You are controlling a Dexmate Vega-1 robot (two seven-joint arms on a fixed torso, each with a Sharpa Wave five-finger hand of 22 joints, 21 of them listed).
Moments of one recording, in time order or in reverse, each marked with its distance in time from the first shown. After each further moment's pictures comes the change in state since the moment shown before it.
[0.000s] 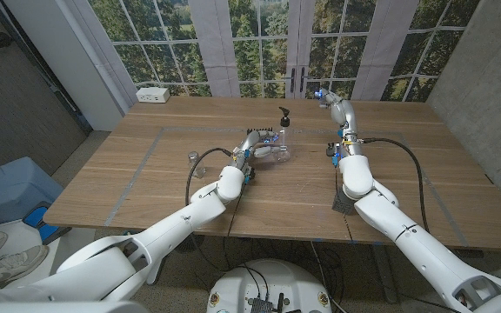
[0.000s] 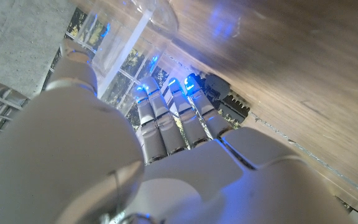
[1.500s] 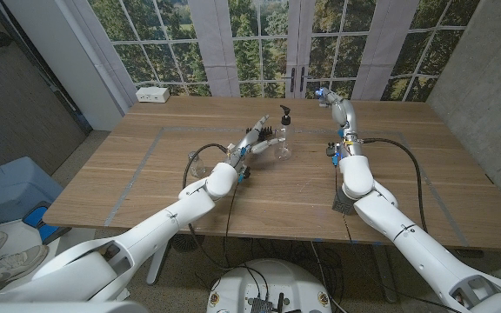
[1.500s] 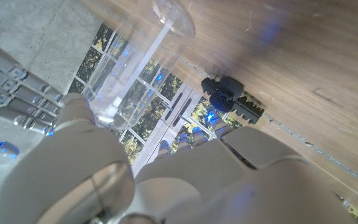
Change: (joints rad) left arm 0.043 0.083 -0.064 -0.136 -0.058 -0.117 -0.088; left_hand -0.444 0.076 -0.104 0.056 -0.015 -1.016 -0.081 0.017 -0.019 -1.084 0.159 0.005 -0.024 -0.792 0.067 0.001 0.012 -0.447 0.108 -0.320 0.012; right arm 0.002 0.013 0.008 0.029 0.021 0.040 0.024; right_hand -0.010 0.009 -0.010 0.010 0.000 -0.021 0.007 -0.004 -0.029 -0.002 0.010 0.004 0.002 0.009 0.009 0.007 0.000 0.000 0.000 0.000 0.000
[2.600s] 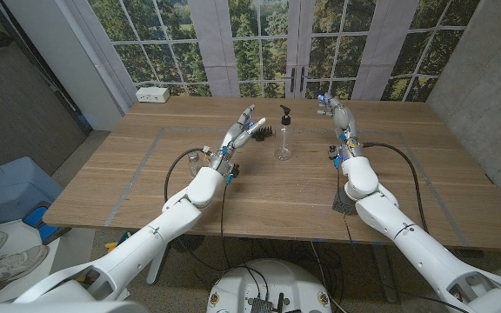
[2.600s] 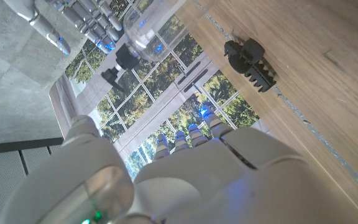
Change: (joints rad) left arm 0.163 0.047 -0.163 -0.118 -0.176 -0.191 -0.036; left_hand -0.183 0.109 0.006 0.077 0.022 0.106 0.054 0.023 -0.009 0.064 -0.070 0.012 -0.009 0.086 -0.043 0.012 -0.007 0.127 -0.080 0.019 -0.007; right arm 0.022 0.011 0.001 0.095 0.208 0.045 0.171; right_hand -0.045 -0.045 -0.009 -0.012 -0.029 -0.177 -0.042 -0.018 -0.089 -0.048 0.041 -0.037 -0.072 -0.126 0.007 -0.167 -0.159 -0.029 -0.055 -0.050 -0.015
